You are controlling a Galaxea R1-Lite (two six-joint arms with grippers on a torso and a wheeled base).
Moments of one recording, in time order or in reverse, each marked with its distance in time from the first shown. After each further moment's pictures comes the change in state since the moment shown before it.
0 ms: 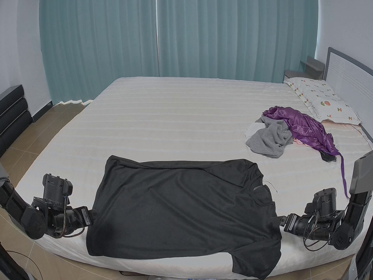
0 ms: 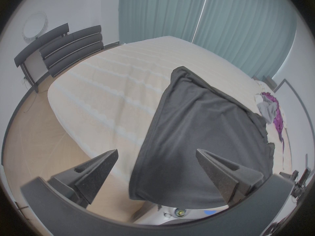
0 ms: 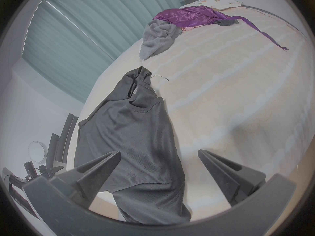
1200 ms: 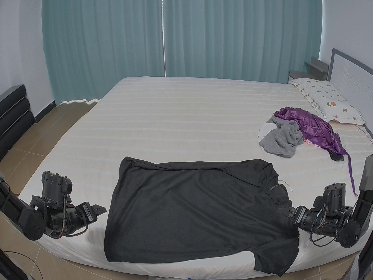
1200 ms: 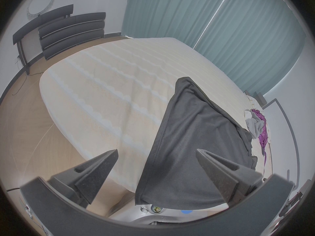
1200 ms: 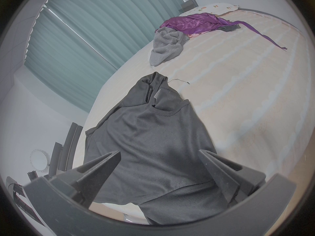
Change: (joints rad) left arm -0.030 -0.043 -0.008 0.003 -0.108 -0.165; right arm -0.063 -0.080 0.019 -0.018 0.009 0.011
